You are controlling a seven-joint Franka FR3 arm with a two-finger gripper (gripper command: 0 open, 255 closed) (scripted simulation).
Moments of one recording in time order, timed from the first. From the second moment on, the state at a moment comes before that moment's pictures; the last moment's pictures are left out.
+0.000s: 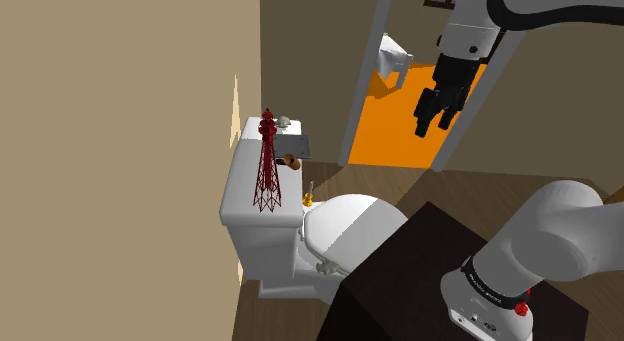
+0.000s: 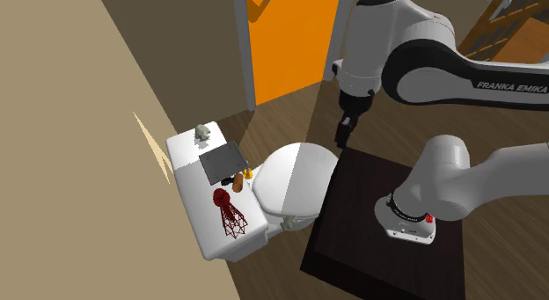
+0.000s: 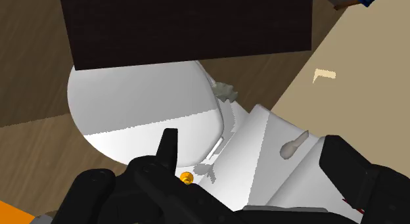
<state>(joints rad) -0.01 -0.79 0.02 -2.45 0.07 1.55 0.12</state>
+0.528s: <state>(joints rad) 0.01 -0.69 0.14 -2.39 0.15 1.68 0.29</state>
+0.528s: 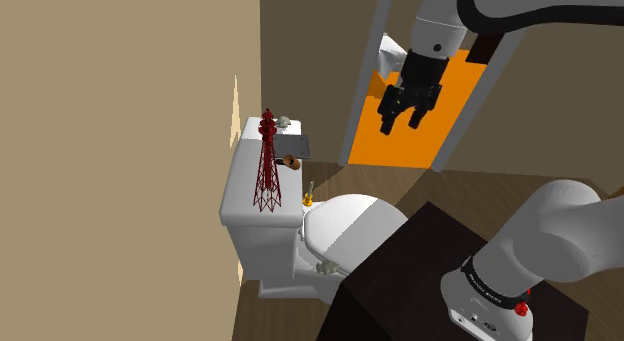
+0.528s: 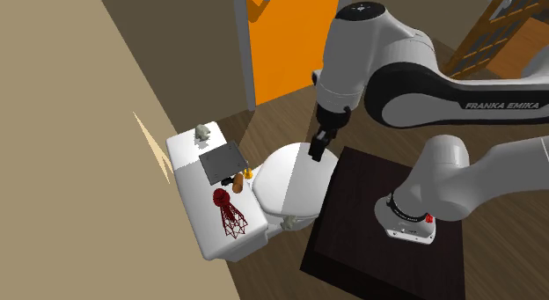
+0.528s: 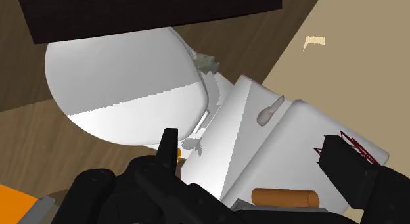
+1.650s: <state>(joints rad) -0.03 -0.27 0.49 -2.03 0.06 1.98 0.80</state>
